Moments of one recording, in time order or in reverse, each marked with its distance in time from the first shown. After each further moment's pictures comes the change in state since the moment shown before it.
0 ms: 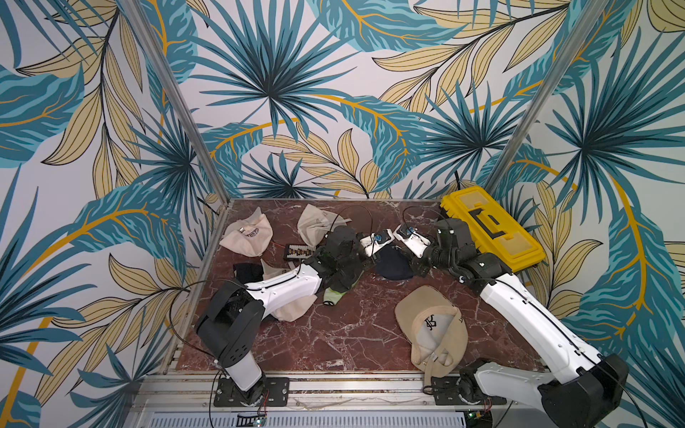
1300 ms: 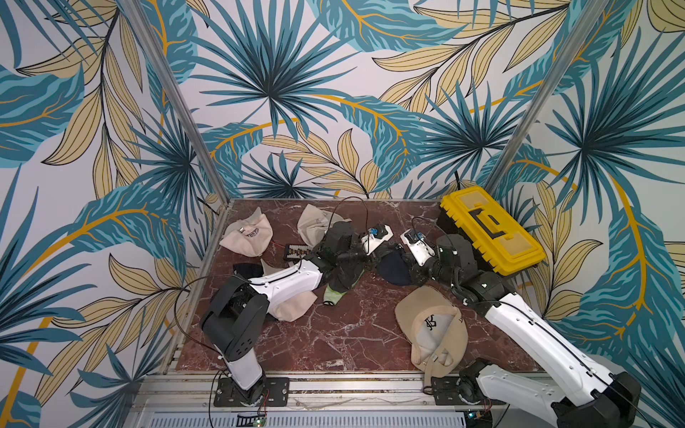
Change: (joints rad) left arm 0.009 0.036 0.024 -0.005 0.283 -0.177; right arm 0.093 -0.097 -0.147 0.121 0.127 0.270
